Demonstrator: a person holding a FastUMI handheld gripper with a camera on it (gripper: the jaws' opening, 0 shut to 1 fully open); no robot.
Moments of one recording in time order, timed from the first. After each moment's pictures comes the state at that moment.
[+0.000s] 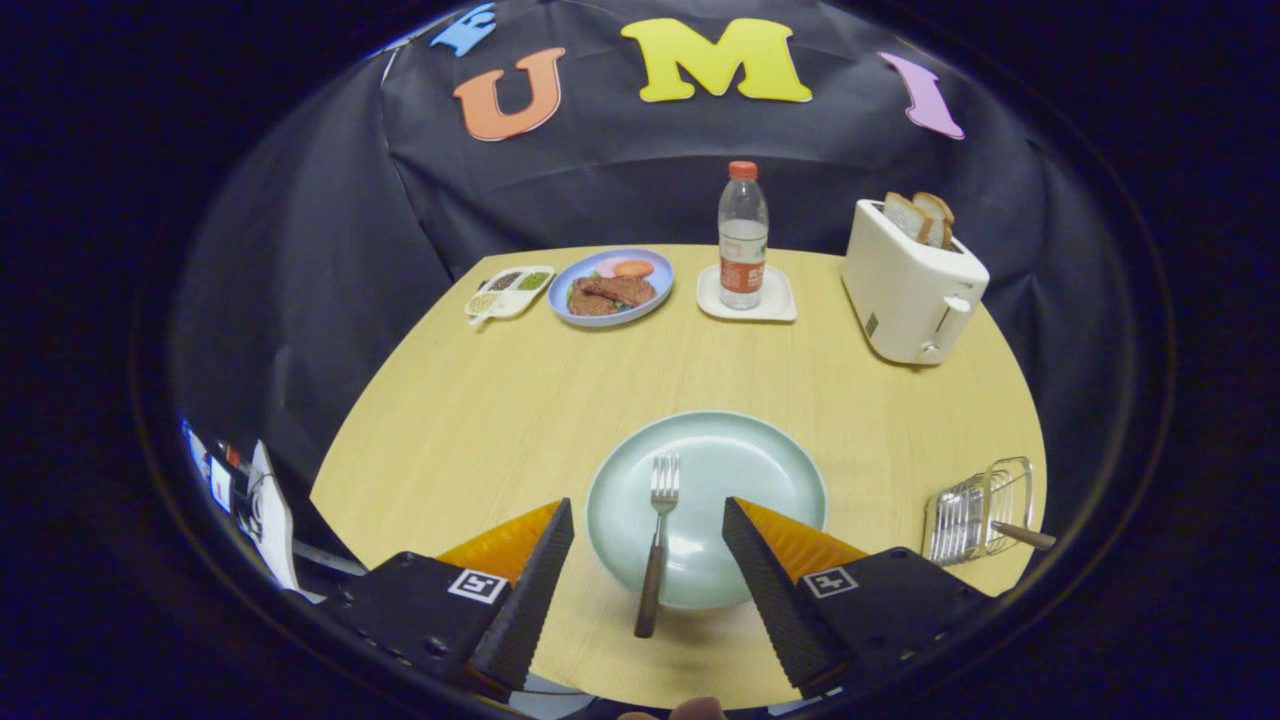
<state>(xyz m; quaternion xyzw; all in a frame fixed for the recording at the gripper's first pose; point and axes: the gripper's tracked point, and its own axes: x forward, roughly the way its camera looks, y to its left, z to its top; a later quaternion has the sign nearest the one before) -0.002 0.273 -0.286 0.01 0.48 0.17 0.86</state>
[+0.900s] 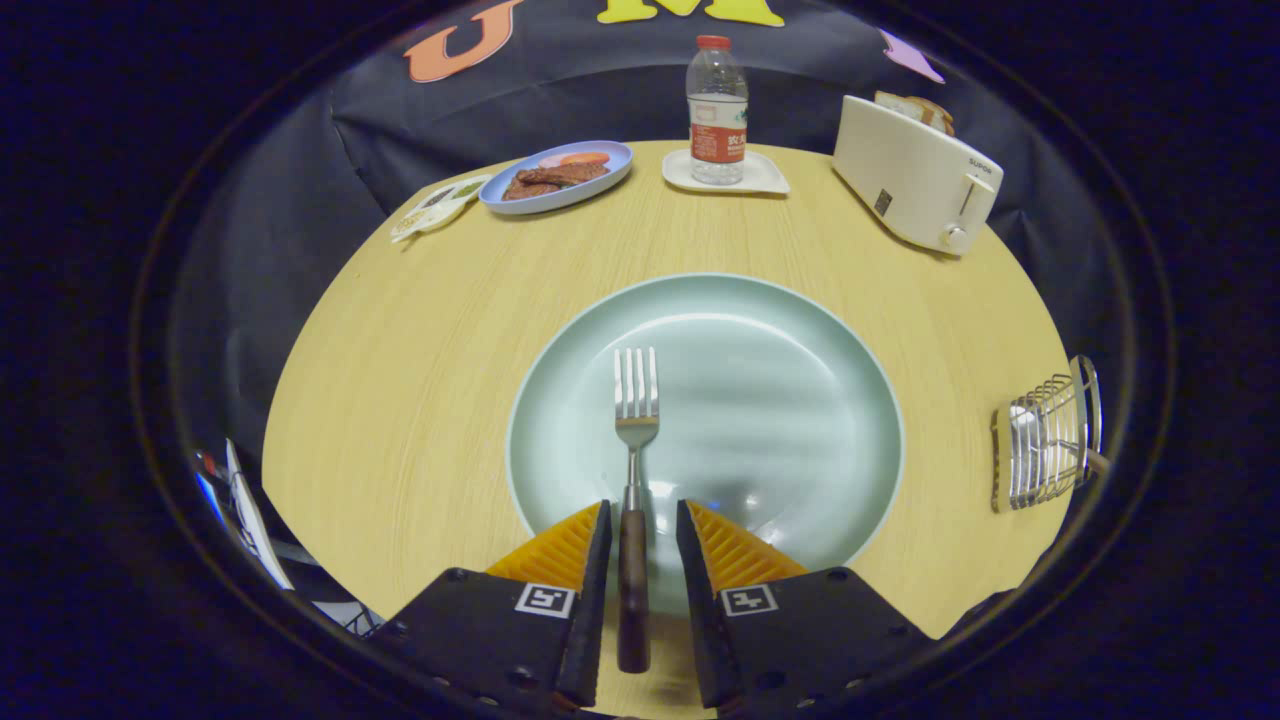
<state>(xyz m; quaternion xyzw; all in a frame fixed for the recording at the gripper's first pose) -0.025 0.271 -0.400 0.00 0.58 0.11 0.81</state>
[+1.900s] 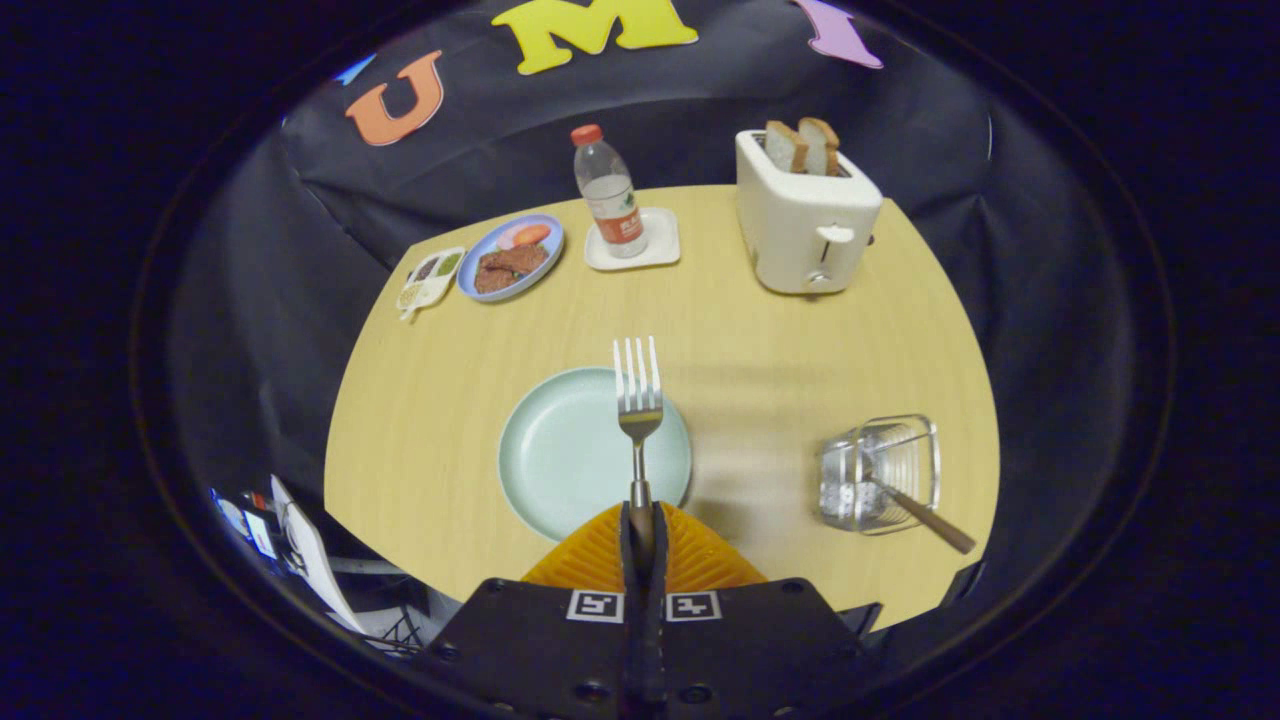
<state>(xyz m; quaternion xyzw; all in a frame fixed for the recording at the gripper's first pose) 0.011 0.120 -0.232 0.04 0.59 0.10 0.80</state>
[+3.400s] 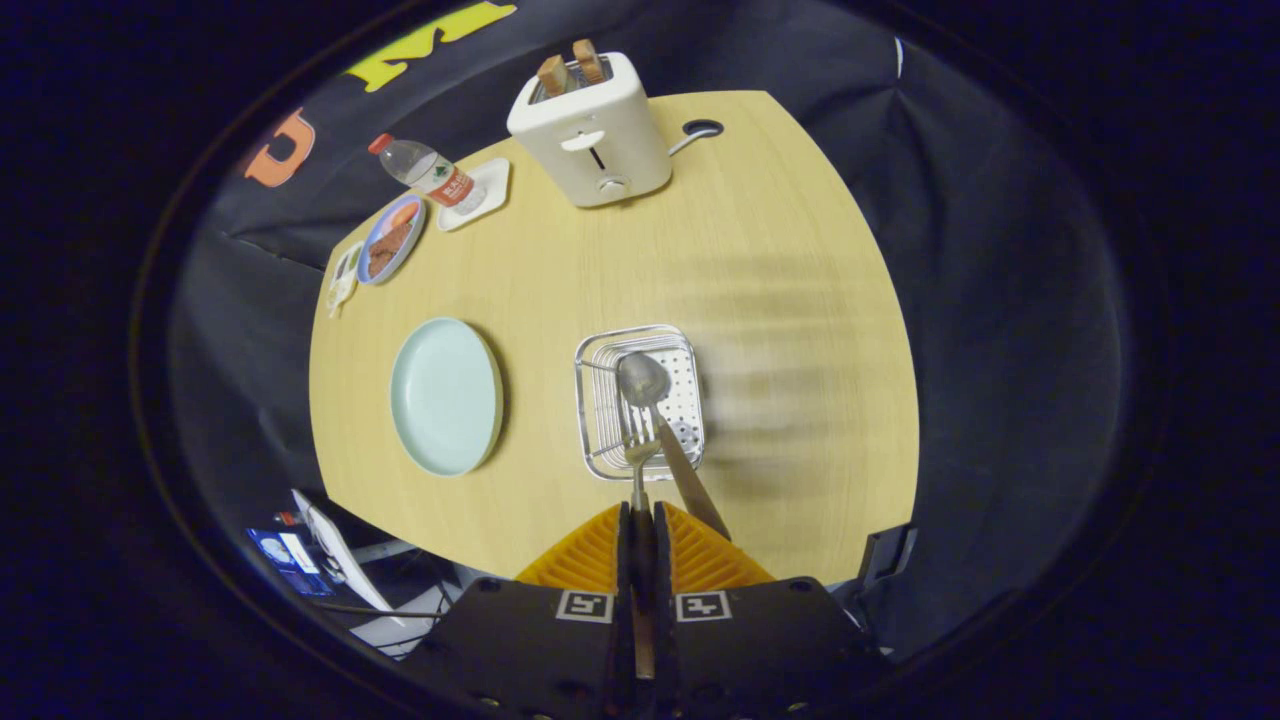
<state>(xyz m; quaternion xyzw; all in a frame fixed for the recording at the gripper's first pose) -0.025 -0.031 -0.271 0.10 0.71 0.05 0.69</state>
